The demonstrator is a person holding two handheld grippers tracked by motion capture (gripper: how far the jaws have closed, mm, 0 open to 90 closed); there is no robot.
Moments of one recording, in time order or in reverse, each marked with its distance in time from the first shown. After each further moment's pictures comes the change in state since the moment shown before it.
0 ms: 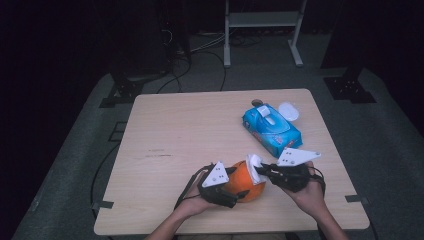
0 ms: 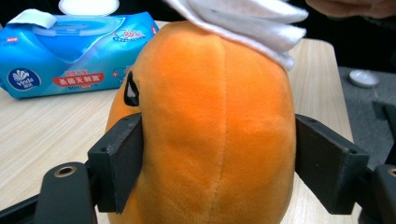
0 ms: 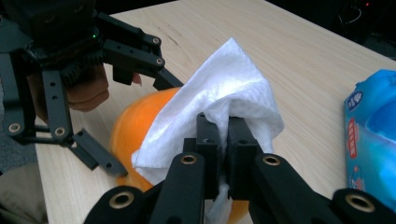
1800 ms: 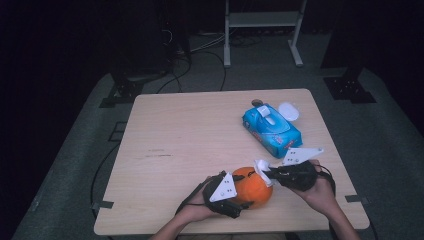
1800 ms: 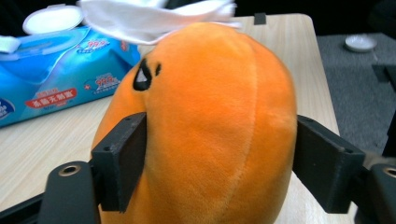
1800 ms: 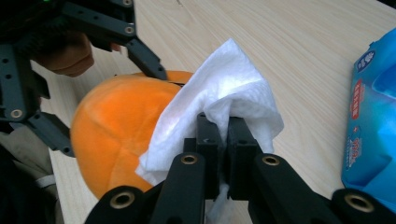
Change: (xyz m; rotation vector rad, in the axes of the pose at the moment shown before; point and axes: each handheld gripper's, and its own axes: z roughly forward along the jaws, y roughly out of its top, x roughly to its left) left arm -0.023 0.000 0.006 0.031 -0.031 0.159; right arm -0.017 -0.011 -0.007 0.131 0.045 -0.009
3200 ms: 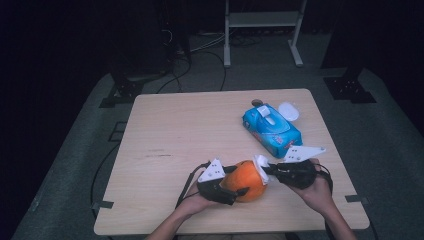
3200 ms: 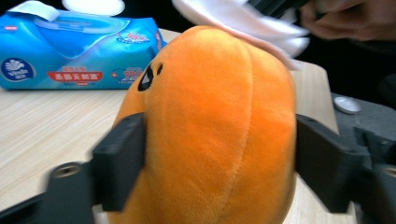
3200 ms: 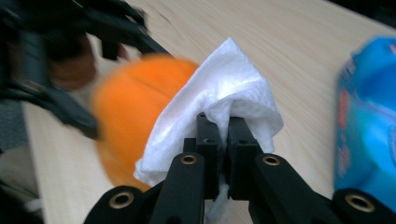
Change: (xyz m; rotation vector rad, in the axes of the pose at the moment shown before) left arm 0.034 -0.014 -0.007 -0.095 -0.016 -0.265; right arm -0.006 -0.002 0.002 -0.063 -0.031 0.042
